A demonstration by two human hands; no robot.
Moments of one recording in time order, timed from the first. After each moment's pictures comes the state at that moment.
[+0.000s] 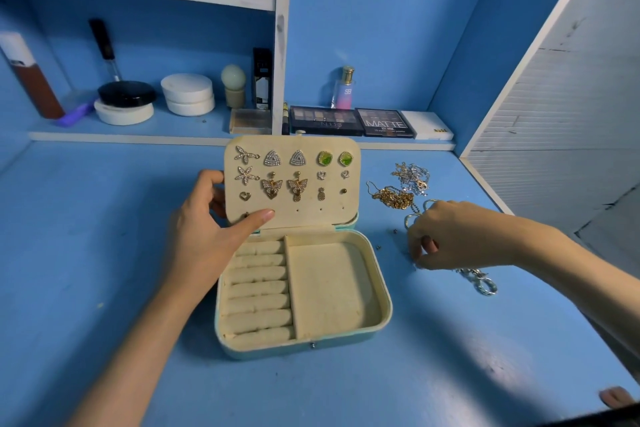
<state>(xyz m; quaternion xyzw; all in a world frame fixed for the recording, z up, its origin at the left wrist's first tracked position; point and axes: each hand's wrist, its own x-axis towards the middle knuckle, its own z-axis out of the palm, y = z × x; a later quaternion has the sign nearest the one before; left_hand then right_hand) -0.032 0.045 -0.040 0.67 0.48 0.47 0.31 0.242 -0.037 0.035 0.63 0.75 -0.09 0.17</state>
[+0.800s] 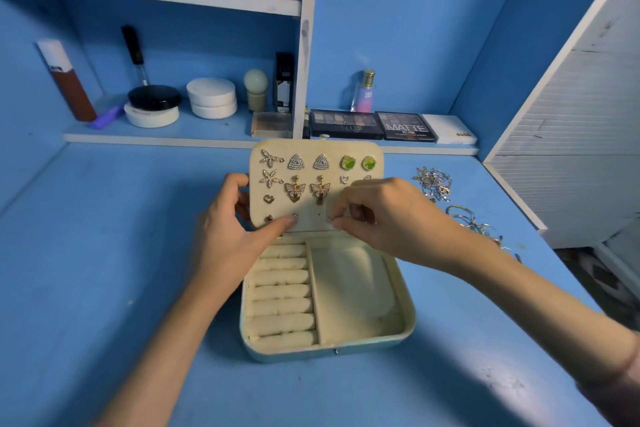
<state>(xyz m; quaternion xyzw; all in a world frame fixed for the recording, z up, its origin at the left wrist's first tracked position) -0.033 0.044 -0.039 0.67 0.50 0.45 0.31 0.167 -0.001 0.023 0.55 0.81 -0.05 -0.18</state>
